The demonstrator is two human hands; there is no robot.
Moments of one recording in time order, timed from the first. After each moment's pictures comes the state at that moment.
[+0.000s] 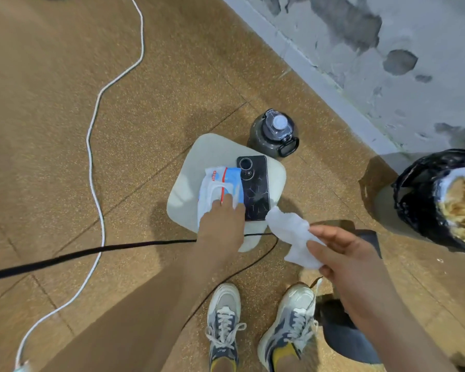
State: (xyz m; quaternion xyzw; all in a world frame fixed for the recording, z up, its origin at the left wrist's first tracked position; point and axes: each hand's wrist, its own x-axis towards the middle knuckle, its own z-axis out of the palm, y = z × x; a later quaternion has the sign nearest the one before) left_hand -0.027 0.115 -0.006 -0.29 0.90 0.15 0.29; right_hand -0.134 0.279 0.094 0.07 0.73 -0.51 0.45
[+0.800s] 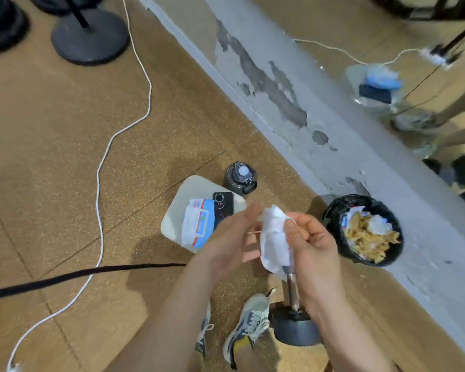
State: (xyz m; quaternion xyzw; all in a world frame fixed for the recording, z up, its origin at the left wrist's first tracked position) left_hand -0.059 0.168 0.263 -0.42 0.32 0.85 0.04; right_hand -0.130 0.279 0.310 -0.02 0.73 -0.59 0.34
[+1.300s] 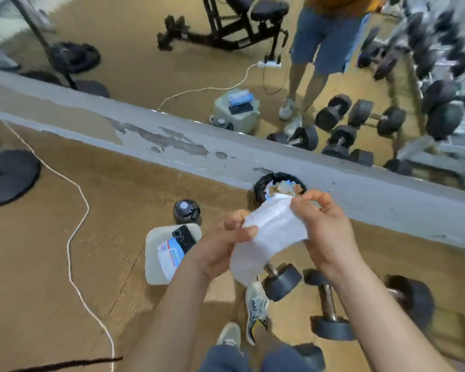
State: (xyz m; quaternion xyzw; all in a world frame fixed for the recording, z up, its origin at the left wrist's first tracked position) left_hand -0.039 0.261 0.482 -0.11 0.42 0.88 0.21; right_hand -0.088 0.433 0.538 0.13 0.67 -0.71 0.16
